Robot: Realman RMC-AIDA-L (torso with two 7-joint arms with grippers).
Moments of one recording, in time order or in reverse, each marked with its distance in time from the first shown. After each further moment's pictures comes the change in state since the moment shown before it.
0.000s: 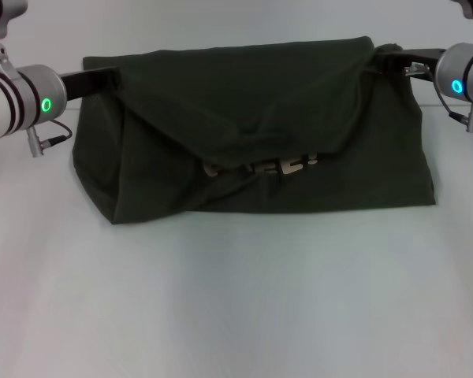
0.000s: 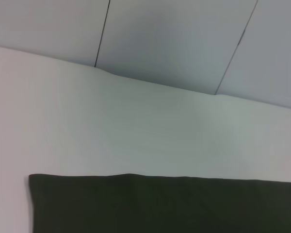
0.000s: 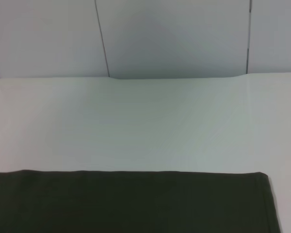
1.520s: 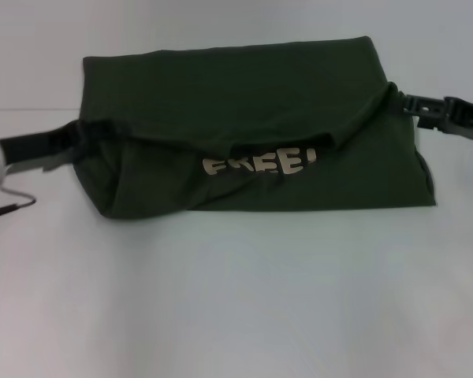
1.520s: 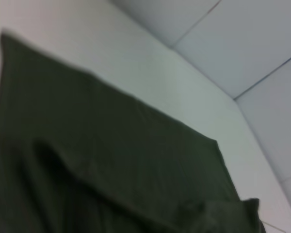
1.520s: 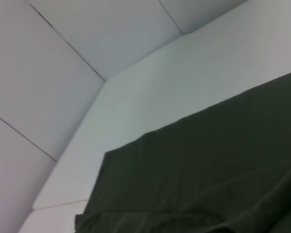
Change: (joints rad) left arm 0.217 0.050 -0.146 0.110 -0.216 0.589 -0.115; right arm -0.297 -0.028 0.309 -0.304 0.061 -0.834 0.157
